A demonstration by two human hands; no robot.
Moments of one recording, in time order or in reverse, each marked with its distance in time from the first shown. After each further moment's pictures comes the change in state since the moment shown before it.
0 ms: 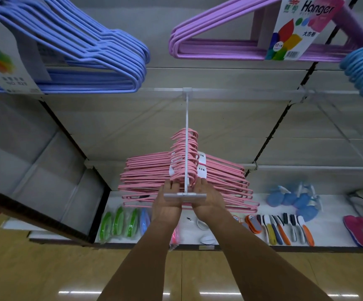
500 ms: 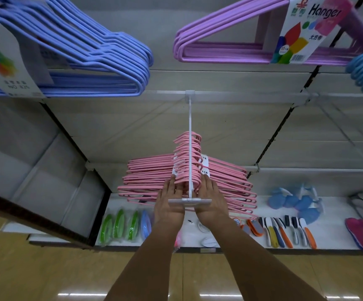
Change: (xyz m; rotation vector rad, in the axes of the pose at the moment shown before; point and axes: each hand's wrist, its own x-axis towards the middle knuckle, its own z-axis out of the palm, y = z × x) left_hand 0.010 -0.007 -0.001 0.402 -0.207 0.019; right_hand 0.008 0.006 0.012 0.015 -0.040 0.052
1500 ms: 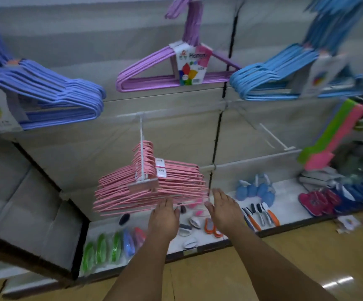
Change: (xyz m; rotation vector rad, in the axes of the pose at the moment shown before) left_hand -0.120 0.095 -0.037 -0.154 -0.036 0.100; right_hand -0.163 0.117 -0.044 0.023 0.219 0.116
